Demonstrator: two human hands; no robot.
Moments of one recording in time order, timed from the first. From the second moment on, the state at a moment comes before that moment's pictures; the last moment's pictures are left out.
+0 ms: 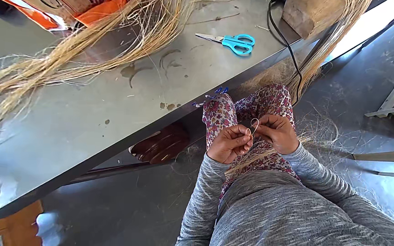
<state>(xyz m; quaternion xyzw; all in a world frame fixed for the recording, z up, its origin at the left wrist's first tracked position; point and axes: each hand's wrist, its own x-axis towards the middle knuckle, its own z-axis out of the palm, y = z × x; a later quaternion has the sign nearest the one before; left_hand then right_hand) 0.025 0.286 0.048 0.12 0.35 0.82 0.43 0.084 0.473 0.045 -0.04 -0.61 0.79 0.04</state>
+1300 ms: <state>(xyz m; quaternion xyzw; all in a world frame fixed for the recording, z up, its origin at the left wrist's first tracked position) 0.041 0.323 0.039 0.25 0.74 0.62 0.05 0.085 0.500 0.051 -0.05 -0.70 0.70 -0.11</state>
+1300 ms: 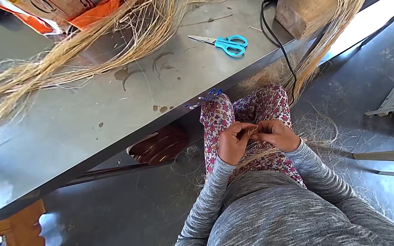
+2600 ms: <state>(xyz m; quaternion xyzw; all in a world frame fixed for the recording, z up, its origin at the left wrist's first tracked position) 0.036 0.297 0.026 0.12 0.56 0.79 0.21 0.076 0.475 0.052 0.04 -0.83 0.55 0.09</state>
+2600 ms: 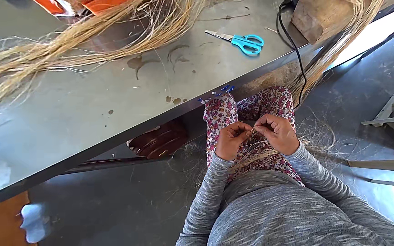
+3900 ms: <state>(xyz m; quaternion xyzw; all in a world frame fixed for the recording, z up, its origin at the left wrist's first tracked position) 0.044 0.299 0.028 0.09 0.65 0.76 0.07 0.113 0.484 0.059 0.19 -0.78 0.59 0.03</state>
